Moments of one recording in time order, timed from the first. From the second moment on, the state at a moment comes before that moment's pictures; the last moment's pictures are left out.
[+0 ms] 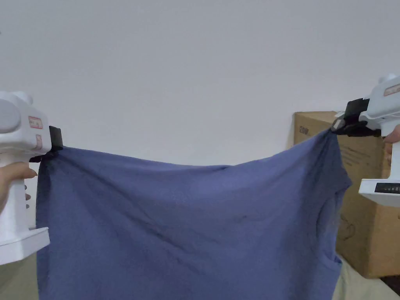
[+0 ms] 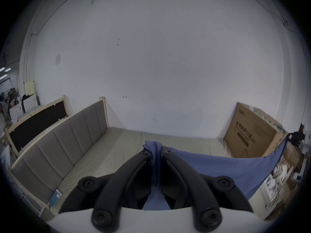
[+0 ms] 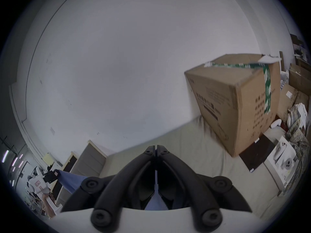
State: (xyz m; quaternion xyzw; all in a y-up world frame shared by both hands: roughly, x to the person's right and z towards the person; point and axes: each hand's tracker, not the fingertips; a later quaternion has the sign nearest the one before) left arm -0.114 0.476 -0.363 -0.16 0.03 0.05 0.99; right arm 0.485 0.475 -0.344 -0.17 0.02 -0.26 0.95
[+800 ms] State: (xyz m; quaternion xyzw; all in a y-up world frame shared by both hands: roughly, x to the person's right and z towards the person) left arm -0.157 0.384 -0.436 -0.18 0.09 0.07 0.98; right arm 0.422 0.434 -0.395 -0.19 0.04 -0.25 0.95
